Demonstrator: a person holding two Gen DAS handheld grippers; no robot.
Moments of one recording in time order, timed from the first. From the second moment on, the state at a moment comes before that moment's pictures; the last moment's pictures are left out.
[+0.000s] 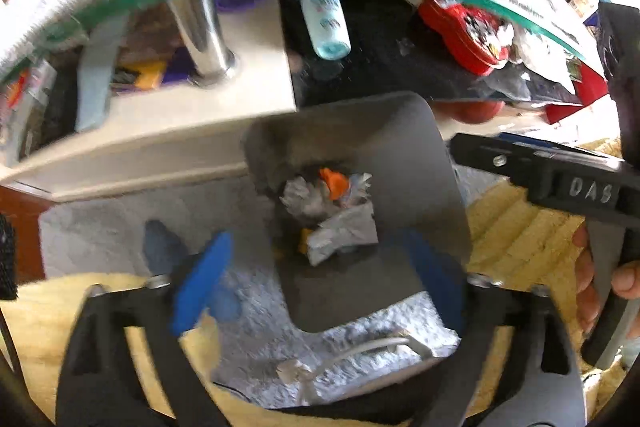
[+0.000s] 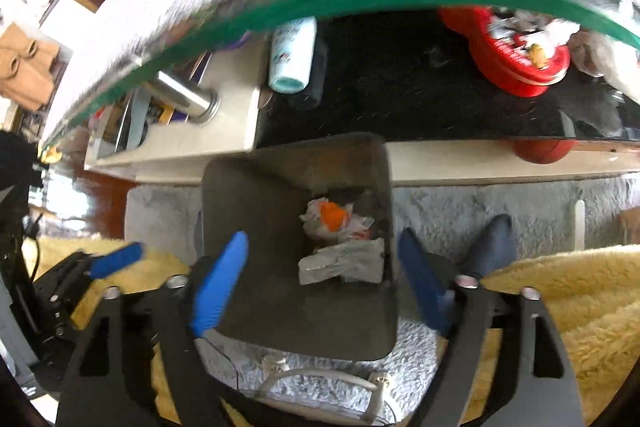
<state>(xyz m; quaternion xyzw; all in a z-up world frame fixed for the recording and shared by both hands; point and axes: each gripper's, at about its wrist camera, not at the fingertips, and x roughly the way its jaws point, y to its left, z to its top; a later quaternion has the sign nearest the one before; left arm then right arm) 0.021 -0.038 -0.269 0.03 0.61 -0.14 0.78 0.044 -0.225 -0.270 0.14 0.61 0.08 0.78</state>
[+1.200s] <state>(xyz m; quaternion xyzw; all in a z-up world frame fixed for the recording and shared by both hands) 0.146 0.015 -0.145 -0.01 0.50 -0.09 0.86 0.161 -0.236 -0.154 0.06 0.48 0.07 0.87</state>
